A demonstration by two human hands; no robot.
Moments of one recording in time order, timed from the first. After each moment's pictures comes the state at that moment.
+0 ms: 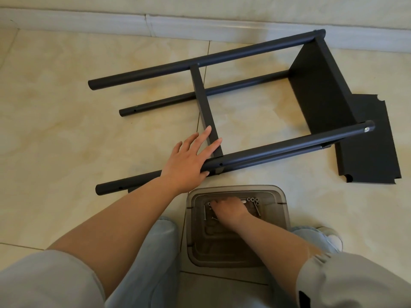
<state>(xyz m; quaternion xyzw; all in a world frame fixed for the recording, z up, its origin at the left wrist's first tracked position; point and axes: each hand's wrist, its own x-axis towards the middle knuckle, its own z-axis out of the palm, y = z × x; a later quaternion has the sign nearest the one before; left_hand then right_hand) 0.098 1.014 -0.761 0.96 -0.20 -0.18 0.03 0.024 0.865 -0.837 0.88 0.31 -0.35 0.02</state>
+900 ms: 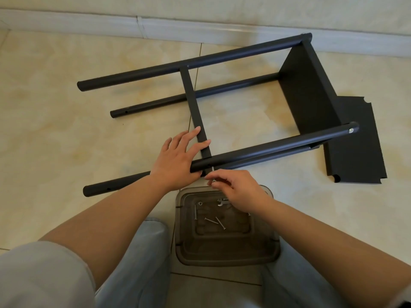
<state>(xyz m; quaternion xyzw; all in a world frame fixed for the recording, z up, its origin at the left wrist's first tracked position) 0.102 1.011 -0.763 0.97 -0.19 -0.14 0.06 0.061 0.823 -0.735 0.87 0.13 -0.28 -0.39</state>
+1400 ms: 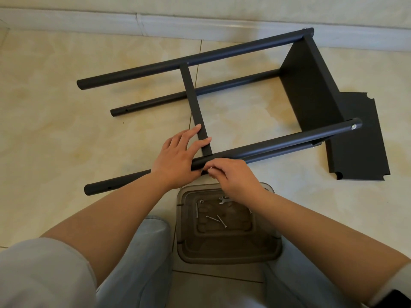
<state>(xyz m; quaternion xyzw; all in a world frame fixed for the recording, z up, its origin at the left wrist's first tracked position) 0.102 1.011 -0.760 0.97 -0.19 -0.14 0.07 0.071 0.836 -0.738 0.89 0.14 -0.21 -0.38</state>
